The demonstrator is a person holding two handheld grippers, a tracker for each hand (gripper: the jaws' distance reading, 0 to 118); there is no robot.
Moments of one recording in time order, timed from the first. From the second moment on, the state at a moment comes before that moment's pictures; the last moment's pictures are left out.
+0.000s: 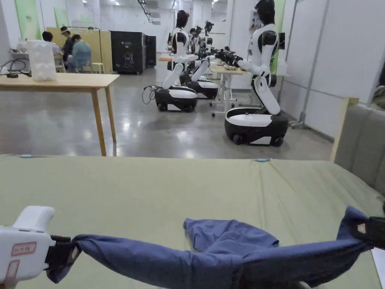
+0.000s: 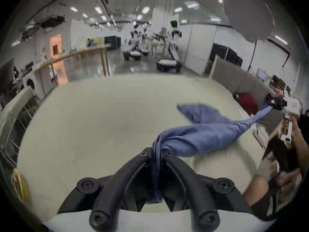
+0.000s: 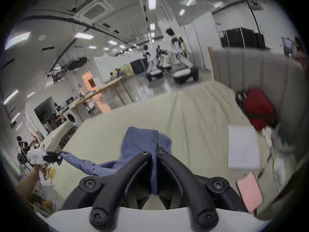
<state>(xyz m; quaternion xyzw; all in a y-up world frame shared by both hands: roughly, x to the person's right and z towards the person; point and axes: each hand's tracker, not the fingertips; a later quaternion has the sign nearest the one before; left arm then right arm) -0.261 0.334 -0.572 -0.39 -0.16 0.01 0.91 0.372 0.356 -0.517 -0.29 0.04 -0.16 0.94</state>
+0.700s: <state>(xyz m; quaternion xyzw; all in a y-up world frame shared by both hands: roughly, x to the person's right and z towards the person) -0.284 0.229 -0.480 -0.46 -0.14 0.04 0.87 0.372 0.213 -0.412 -0.37 0.02 -0.17 0.91</state>
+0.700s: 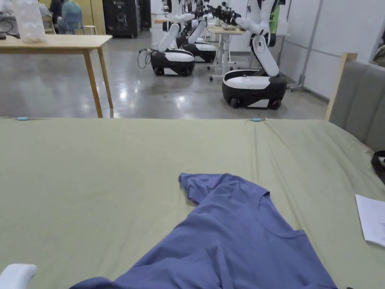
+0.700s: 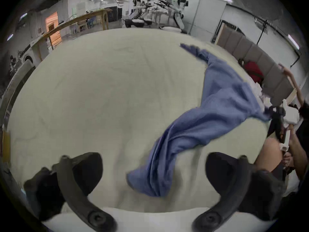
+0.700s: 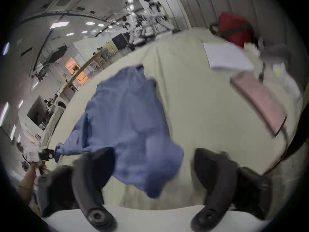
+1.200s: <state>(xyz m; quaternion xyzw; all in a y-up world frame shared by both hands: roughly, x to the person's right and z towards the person) -0.196 0.283 -0.446 -0.22 -0.06 0.00 0.97 0.235 0.284 -0.406 -0.17 0.07 -0.10 0.98</state>
